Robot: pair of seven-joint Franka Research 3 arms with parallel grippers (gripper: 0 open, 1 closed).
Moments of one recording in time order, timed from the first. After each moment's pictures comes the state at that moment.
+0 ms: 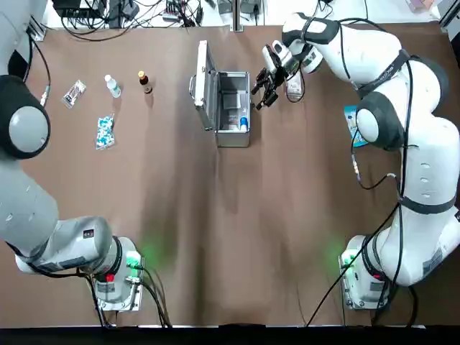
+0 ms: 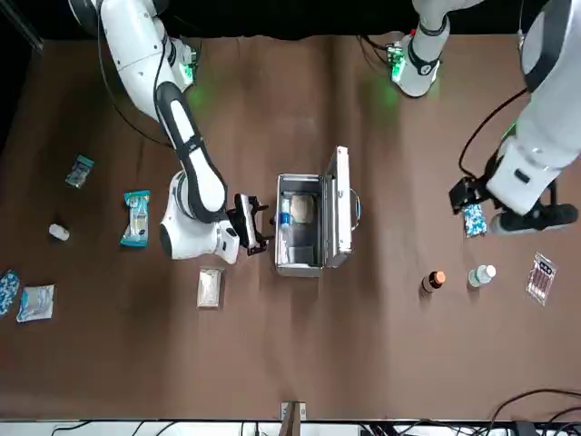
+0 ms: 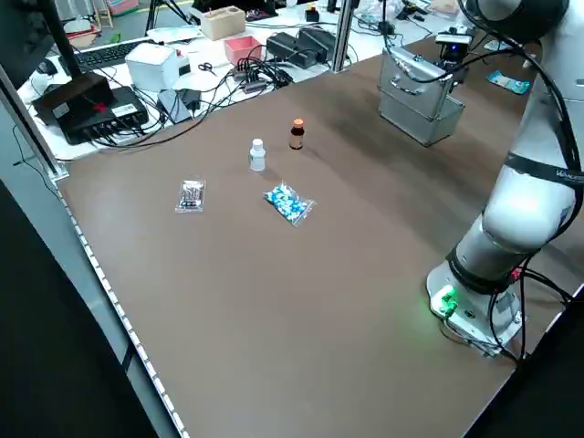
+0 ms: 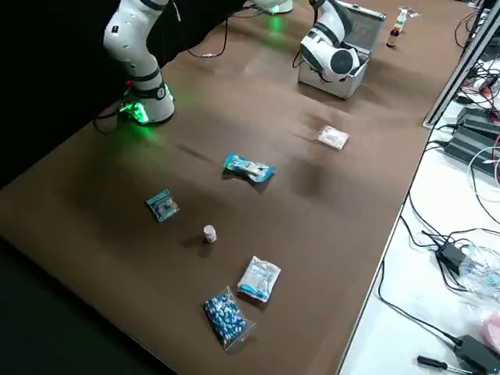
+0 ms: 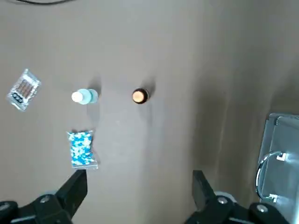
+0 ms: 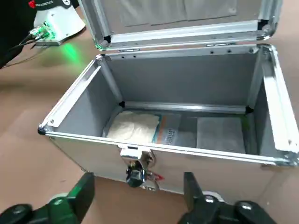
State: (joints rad) left arm 0.15 0.21 -0.40 -1.36 0.16 1.58 -0.32; right arm 0.50 0.69 -0.09 -1.63 1.08 1.99 -1.94
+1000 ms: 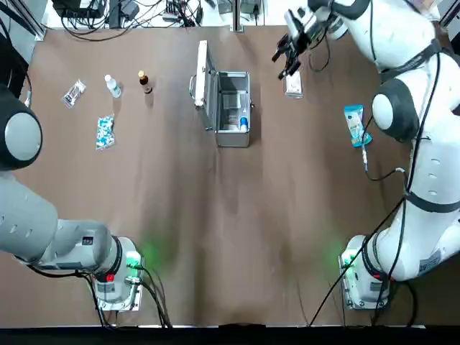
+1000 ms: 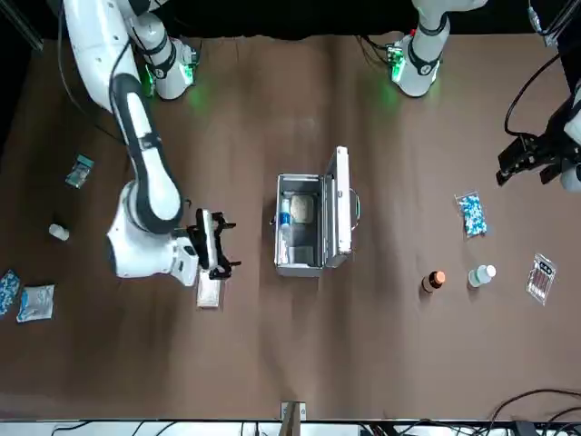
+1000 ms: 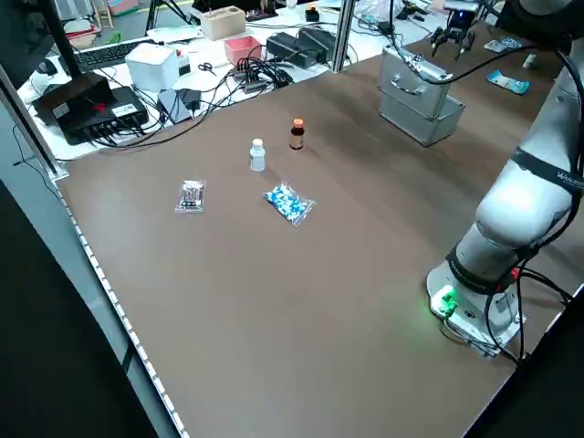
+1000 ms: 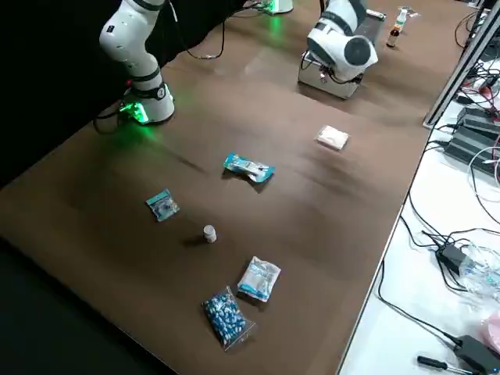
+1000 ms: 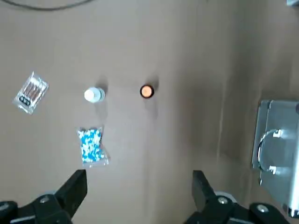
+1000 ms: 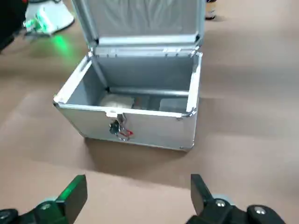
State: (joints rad) left arm -0.01 0.11 -0.08 -1.37 0.00 1.51 -0.10; right arm 0.35 0.62 -0.13 -1.47 0.92 1.83 -1.81
